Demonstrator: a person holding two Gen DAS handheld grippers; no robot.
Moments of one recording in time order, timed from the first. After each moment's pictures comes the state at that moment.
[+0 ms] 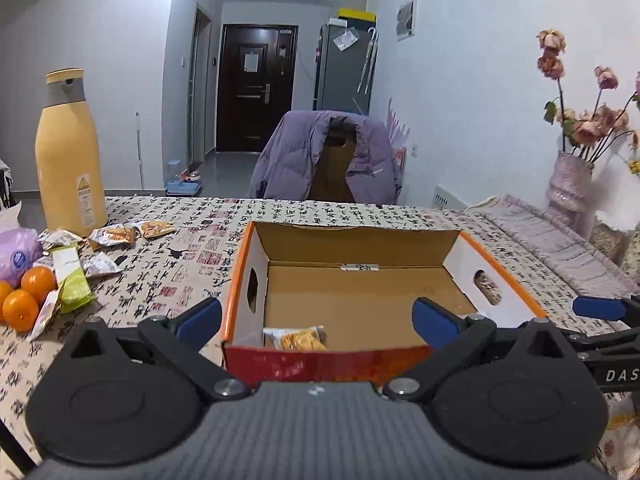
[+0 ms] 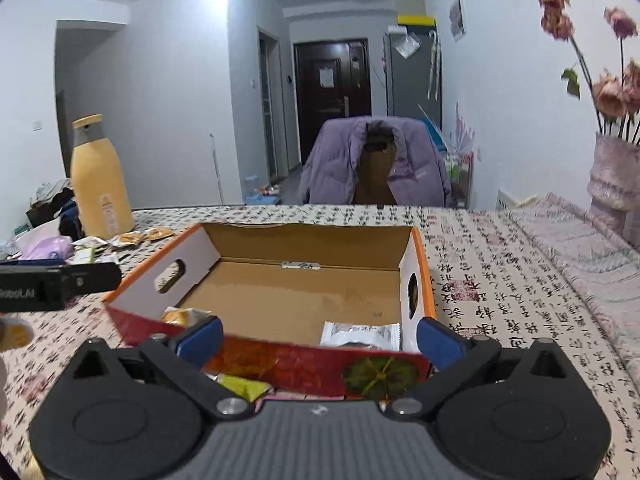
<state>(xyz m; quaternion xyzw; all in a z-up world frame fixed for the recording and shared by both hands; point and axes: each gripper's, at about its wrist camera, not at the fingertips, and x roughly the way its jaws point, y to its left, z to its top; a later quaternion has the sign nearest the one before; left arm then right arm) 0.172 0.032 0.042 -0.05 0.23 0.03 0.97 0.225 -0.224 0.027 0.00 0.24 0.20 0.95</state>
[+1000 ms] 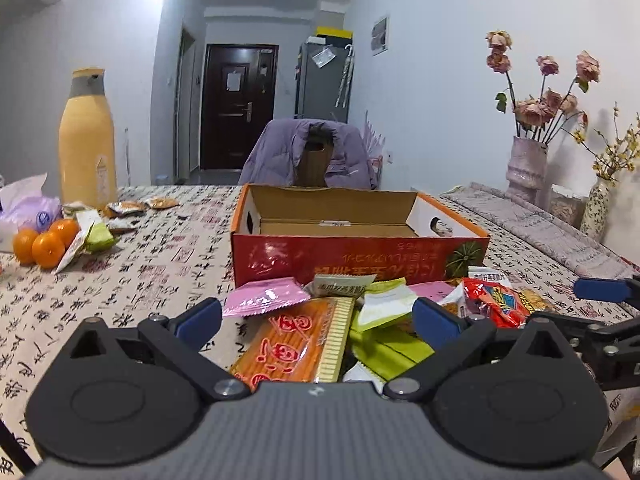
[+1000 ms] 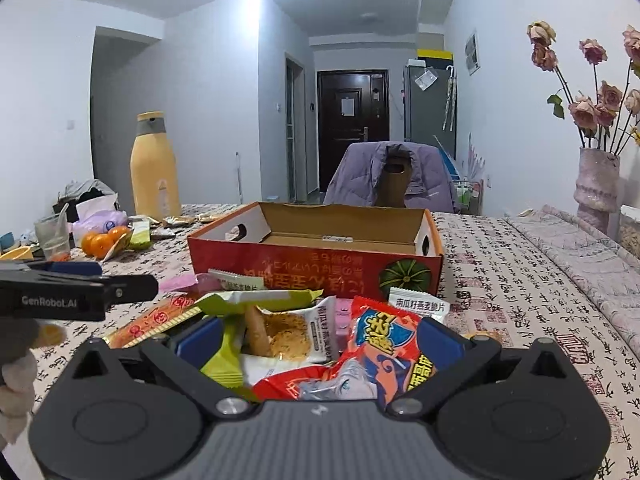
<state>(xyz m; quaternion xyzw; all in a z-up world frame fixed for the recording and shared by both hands) 0.047 0.018 -0.005 -0.03 0.19 0.00 0.98 0.079 -0.240 -0.005 -0.02 0.20 0.23 0.95</state>
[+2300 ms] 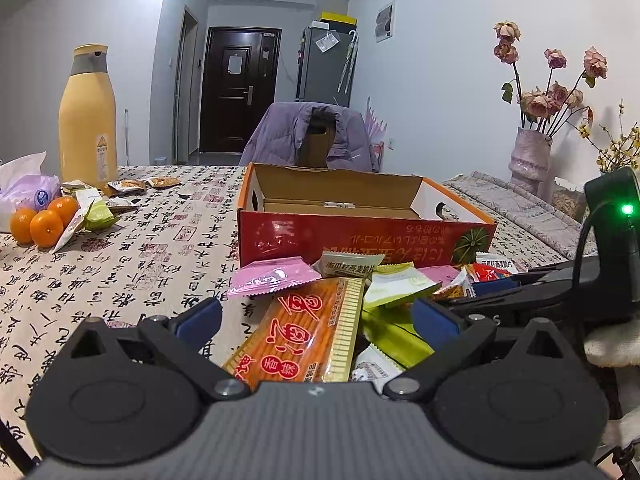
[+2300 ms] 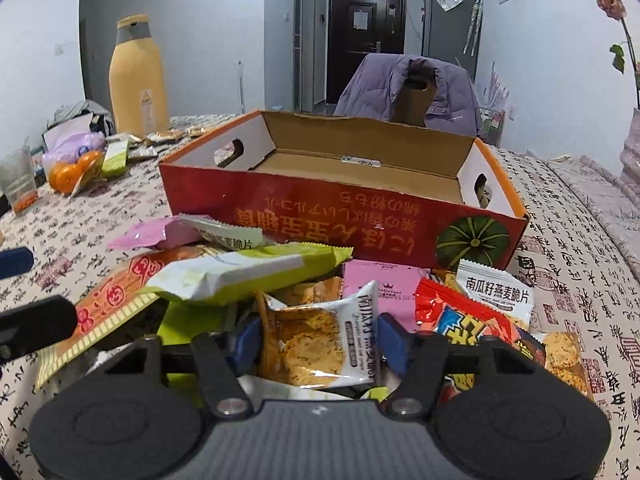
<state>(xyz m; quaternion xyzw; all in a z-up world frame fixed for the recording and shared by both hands) 0.050 0.029 -0.015 -0.05 0.22 0.00 0.97 0.171 -0.170 -0.032 -0.06 0.33 0.22 0.91</state>
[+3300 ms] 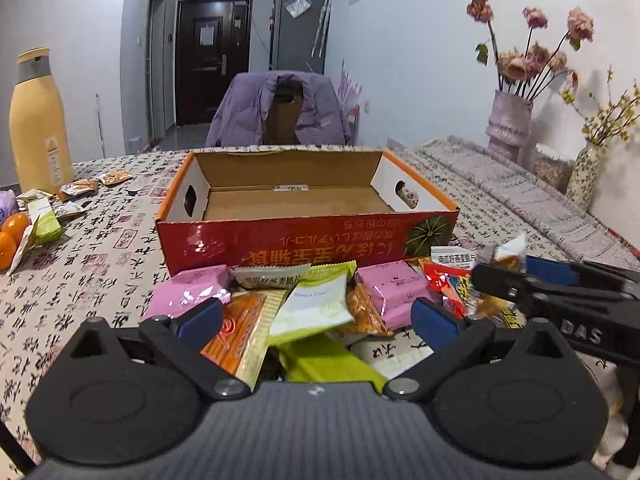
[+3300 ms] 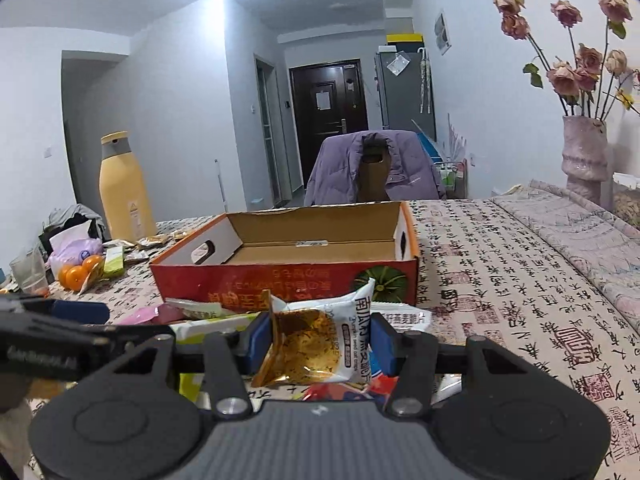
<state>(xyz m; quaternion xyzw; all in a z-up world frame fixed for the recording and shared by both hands) 0.104 -0.030 0.009 -0.02 0.28 -0.03 0.96 0.127 -0.261 -0.005 0.04 0.21 0.20 0.96</state>
